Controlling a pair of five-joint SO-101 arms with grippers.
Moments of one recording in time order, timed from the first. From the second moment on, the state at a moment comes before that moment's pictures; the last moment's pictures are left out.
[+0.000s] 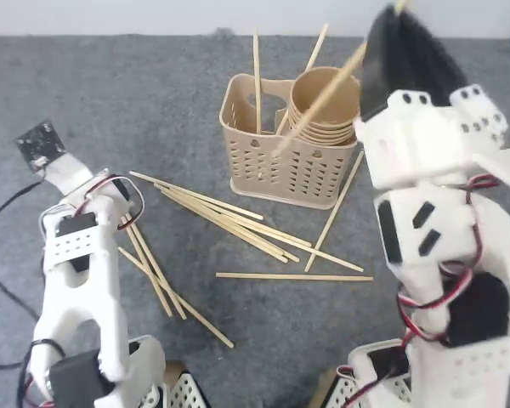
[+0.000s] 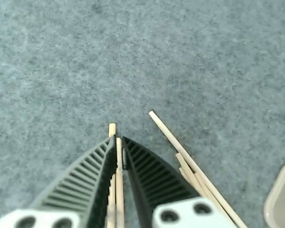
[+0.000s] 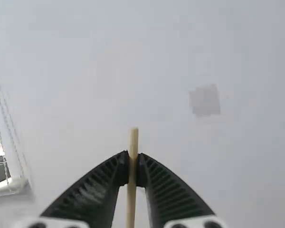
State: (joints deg) left arm -24.3 -21.1 55.4 26.6 22.7; right arm -16.4 -48.6 8.4 29.4 -18.7
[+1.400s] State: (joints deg) left arm -24.3 -21.4 58.1 19.2 22.7; right arm -24.5 -31.8 12.7 38.0 -19.5
